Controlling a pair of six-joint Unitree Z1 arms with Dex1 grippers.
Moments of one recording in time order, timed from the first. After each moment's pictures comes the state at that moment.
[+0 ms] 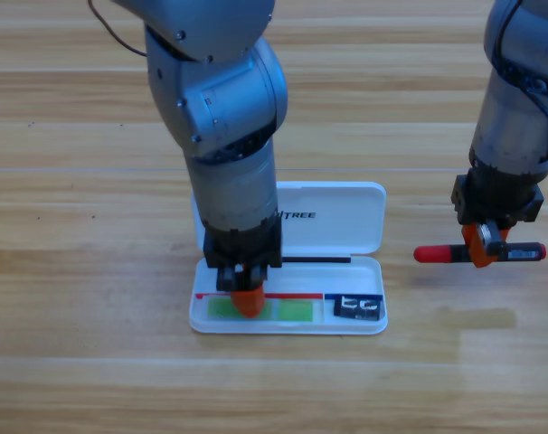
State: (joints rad) arm 0 -0.93 2.15 -1.63 0.93 0.08 0.62; arm 1 0.70 2.08 -1.60 1.06 -0.05 -0.93
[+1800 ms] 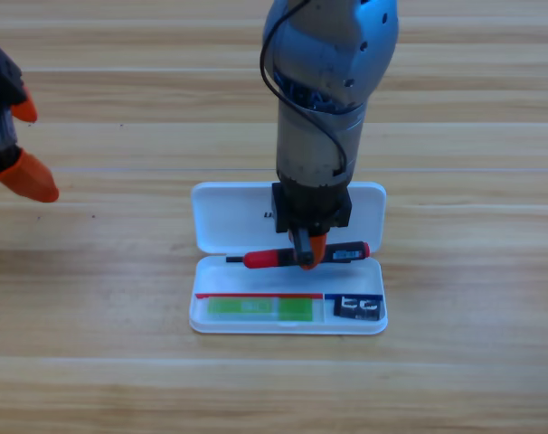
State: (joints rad) arm 0 -0.47 1.57 -1.36 0.95 -0.03 0.66; arm 1 0.97 2.41 -2.26 1.31 -0.05 -0.79
